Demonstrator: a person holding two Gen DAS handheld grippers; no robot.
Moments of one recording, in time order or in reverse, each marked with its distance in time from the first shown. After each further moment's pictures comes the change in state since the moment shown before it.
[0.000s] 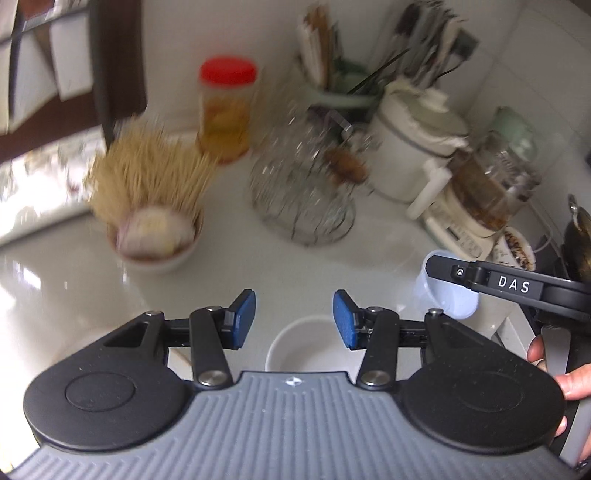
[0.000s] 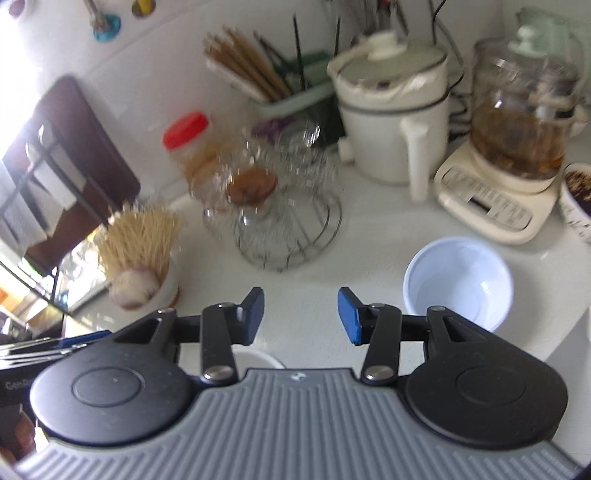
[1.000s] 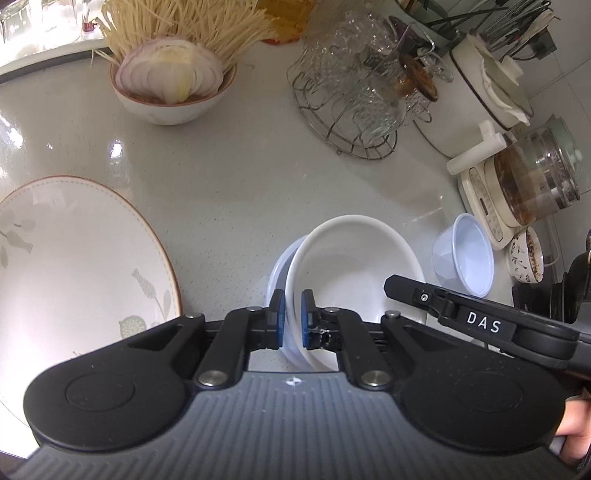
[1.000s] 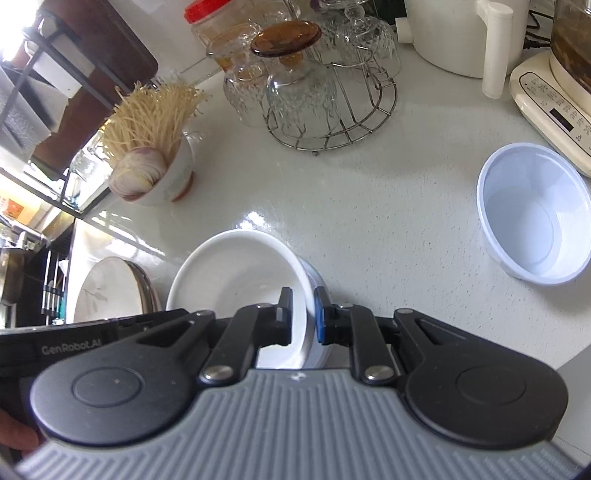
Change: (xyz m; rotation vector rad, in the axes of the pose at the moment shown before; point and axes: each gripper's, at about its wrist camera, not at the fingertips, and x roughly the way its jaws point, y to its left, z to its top) left arm 0.069 0.031 -0.051 -0.325 0.273 -0.032; right arm 0.072 0.003 -0.035 -0.091 0.366 0.120
